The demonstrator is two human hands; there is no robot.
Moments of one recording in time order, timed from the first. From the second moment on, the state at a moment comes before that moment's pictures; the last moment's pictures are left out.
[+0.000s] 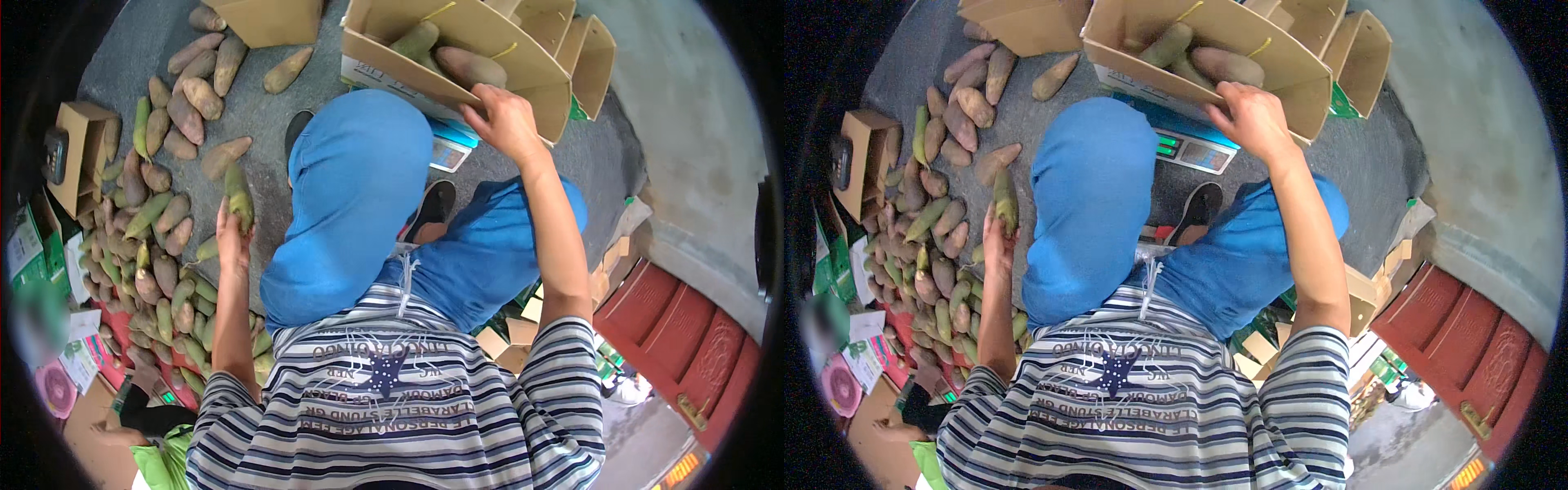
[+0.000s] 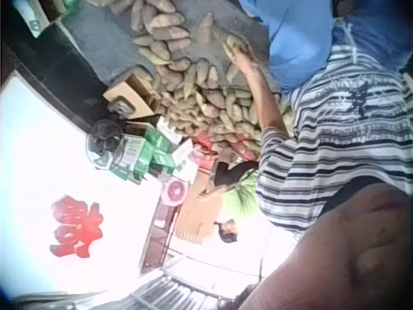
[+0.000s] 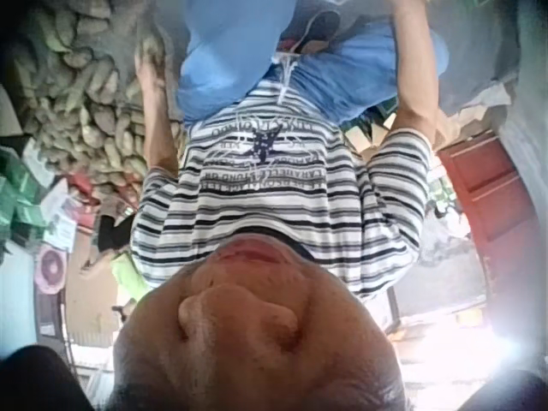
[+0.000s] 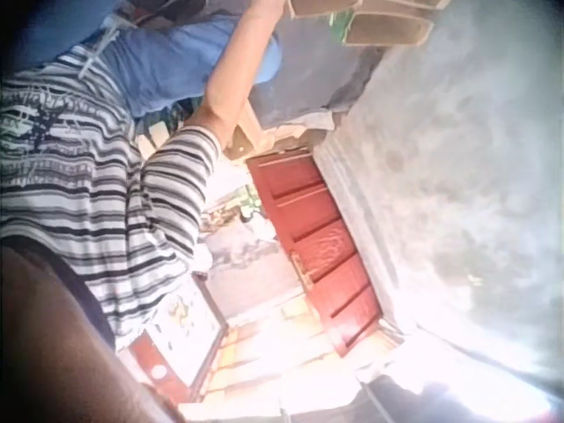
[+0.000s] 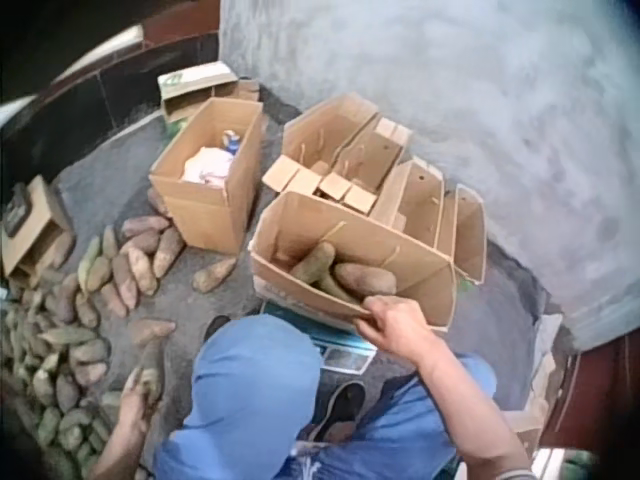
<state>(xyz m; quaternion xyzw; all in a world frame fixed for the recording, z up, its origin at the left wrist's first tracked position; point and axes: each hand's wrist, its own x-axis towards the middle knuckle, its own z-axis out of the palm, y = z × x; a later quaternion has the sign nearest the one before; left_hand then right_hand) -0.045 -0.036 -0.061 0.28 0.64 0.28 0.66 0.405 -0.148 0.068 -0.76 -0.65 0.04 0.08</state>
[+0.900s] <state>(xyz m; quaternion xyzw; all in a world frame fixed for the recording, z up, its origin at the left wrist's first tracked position) 0.237 -0.073 0.235 0.87 0.17 0.25 0.39 0.413 -0.155 0.070 -0.75 -0.65 0.05 0.11</state>
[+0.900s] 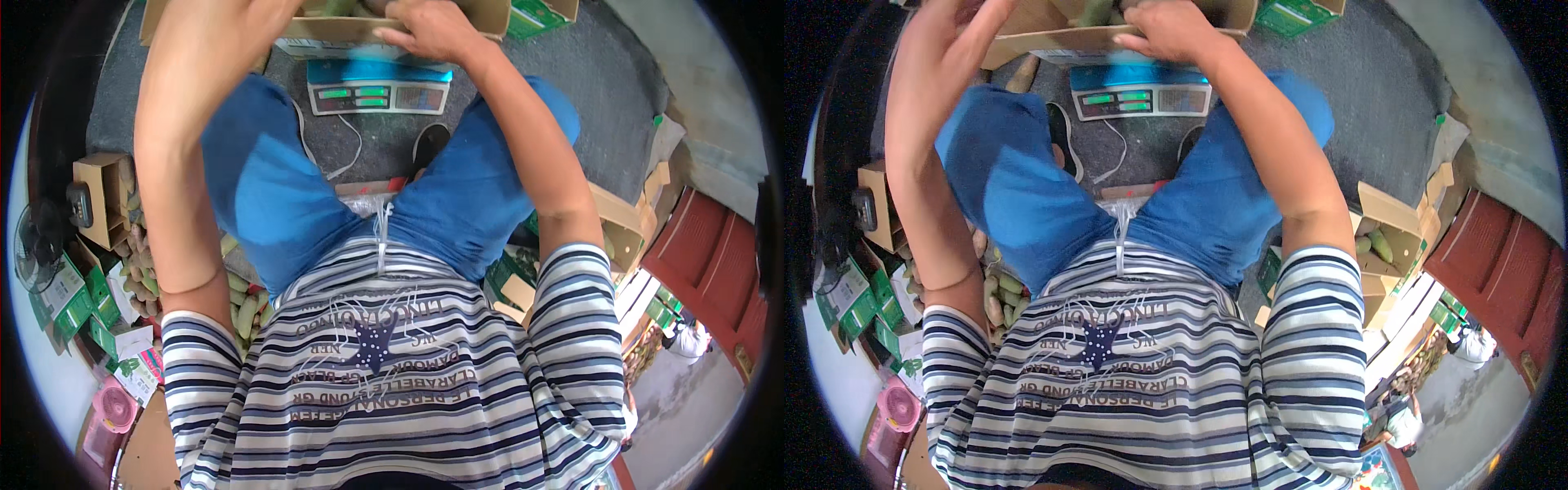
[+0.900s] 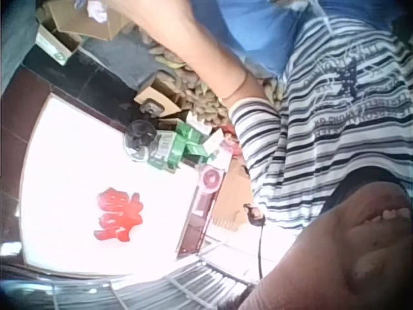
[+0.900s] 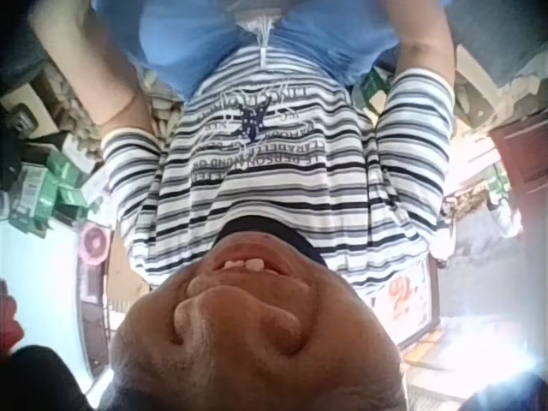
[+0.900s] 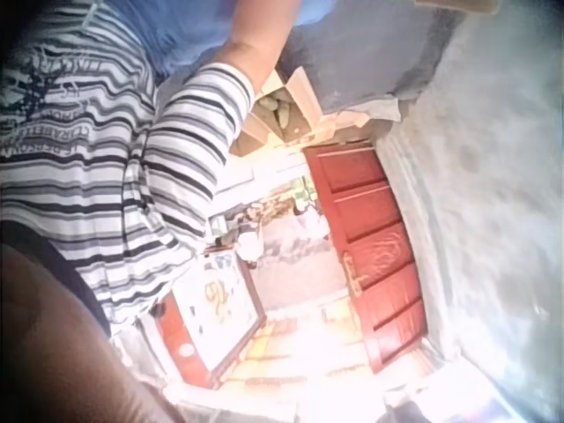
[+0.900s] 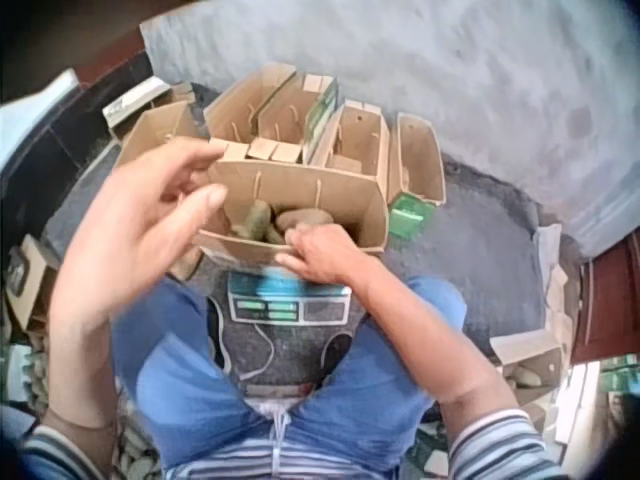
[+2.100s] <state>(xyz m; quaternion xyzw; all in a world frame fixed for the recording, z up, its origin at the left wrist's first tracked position) 0.272 0.041 0.104 0.98 0.10 0.02 0.16 0.422 -0.167 0.120 -0.79 -0.50 -0.10 0.33</state>
